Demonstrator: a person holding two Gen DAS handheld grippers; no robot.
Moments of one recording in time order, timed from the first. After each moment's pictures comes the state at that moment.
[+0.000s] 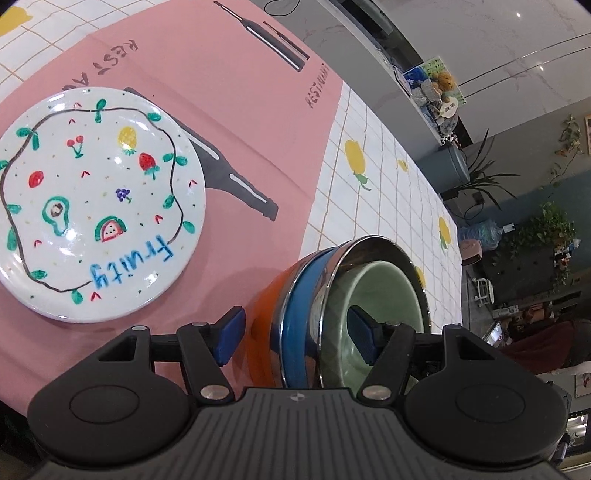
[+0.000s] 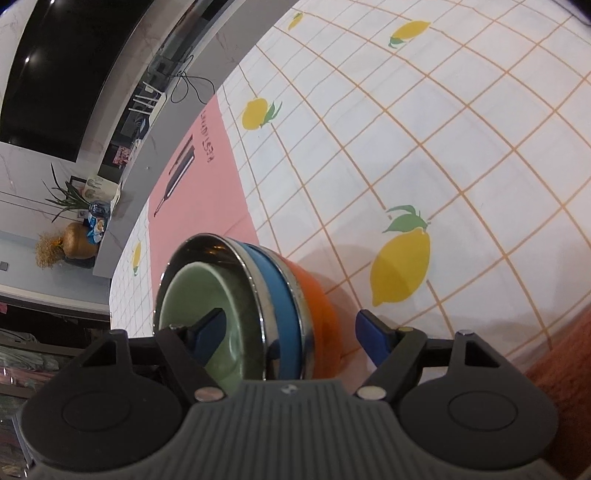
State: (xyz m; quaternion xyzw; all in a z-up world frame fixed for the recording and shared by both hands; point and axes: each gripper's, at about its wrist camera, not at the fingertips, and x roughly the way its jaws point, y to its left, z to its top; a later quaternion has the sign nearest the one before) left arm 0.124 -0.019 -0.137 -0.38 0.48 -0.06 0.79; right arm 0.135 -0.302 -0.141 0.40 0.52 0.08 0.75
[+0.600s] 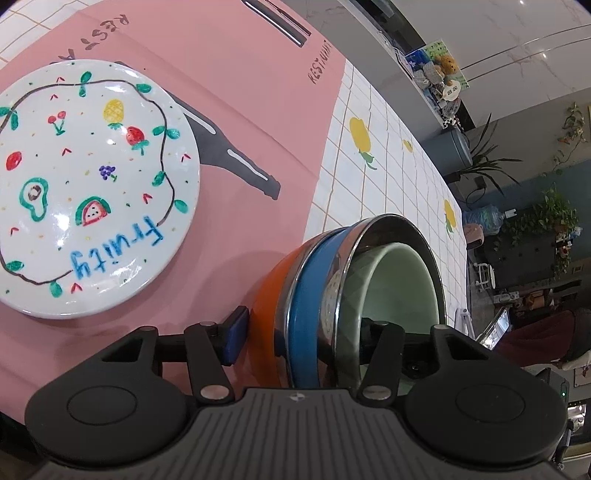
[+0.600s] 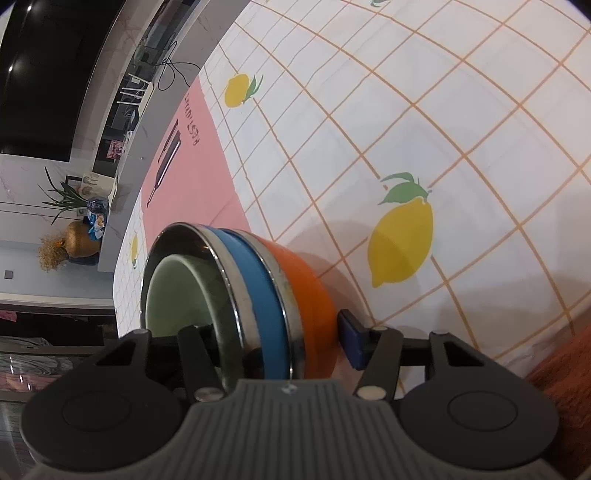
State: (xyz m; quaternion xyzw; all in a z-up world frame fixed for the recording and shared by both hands) left arm 0.128 -0.025 -0.149 -0.37 0.51 -0.08 0.77; right arm 0.138 -0.302 -0.155 0.42 0.55 0.08 0.72
